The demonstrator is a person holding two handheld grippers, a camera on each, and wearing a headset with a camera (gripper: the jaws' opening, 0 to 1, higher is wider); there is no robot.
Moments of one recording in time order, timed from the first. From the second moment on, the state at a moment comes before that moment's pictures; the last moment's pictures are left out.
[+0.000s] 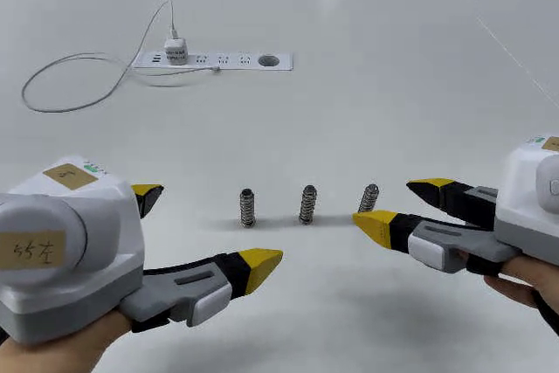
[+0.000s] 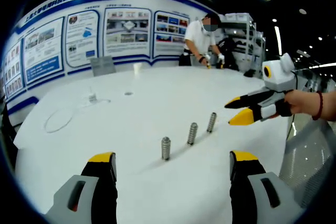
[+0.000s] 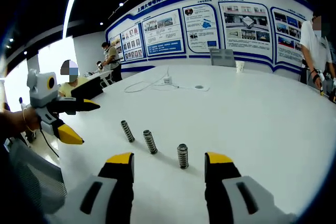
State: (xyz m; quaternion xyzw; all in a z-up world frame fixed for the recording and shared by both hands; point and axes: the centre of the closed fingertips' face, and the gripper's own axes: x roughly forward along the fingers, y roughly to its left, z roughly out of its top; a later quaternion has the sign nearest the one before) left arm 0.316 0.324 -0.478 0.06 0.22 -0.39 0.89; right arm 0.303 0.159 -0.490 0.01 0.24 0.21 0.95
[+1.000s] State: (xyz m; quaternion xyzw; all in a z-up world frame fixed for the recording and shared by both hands) left arm 0.295 0.338 -0.473 0.07 0.22 -0.40 0.89; right arm 0.260 0.164 -0.484 0.01 0.26 0.23 0.94
